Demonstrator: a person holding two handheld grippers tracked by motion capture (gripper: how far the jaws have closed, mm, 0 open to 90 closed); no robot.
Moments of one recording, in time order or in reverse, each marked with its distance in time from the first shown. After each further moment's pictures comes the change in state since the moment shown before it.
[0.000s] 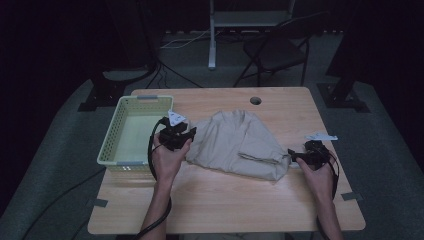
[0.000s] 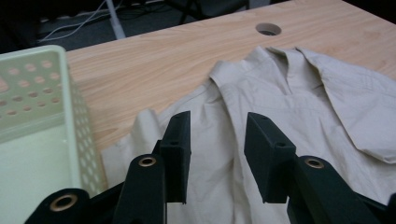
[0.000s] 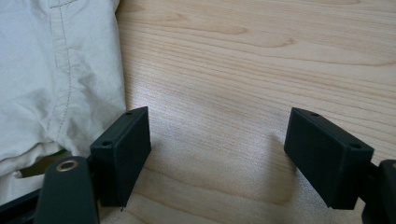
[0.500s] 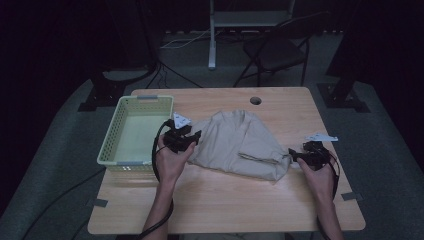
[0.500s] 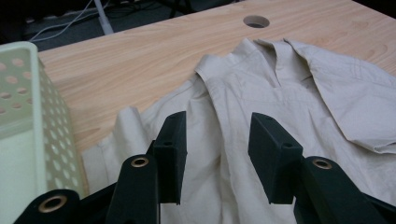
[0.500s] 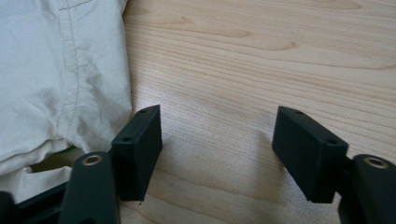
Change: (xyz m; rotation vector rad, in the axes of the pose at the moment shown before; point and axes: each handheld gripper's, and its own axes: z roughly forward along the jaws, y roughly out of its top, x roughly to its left) left arm -0.009 -0.006 0.008 0.014 -0.032 0.018; right arm 0.001 -0.001 -0.002 -0.016 0.007 -0.010
